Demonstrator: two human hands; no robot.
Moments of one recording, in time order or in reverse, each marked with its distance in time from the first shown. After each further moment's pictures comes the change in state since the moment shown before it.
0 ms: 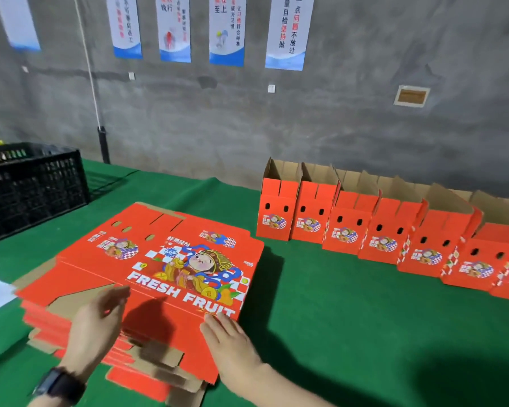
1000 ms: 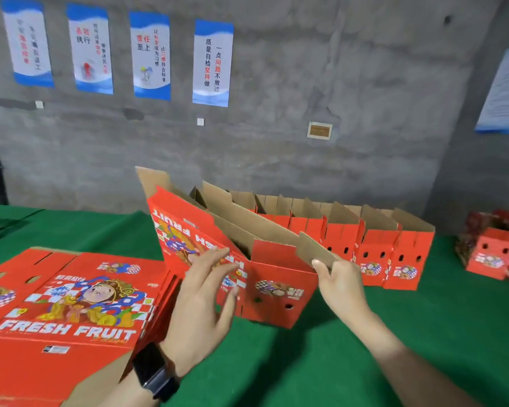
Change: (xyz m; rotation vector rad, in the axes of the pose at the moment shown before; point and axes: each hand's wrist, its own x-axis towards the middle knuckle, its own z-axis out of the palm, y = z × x) left_hand -0.095 0.229 0.112 -0.195 -0.153 0.952; right_hand -0.216 0.163 -0.171 0.287 1.087 0.761
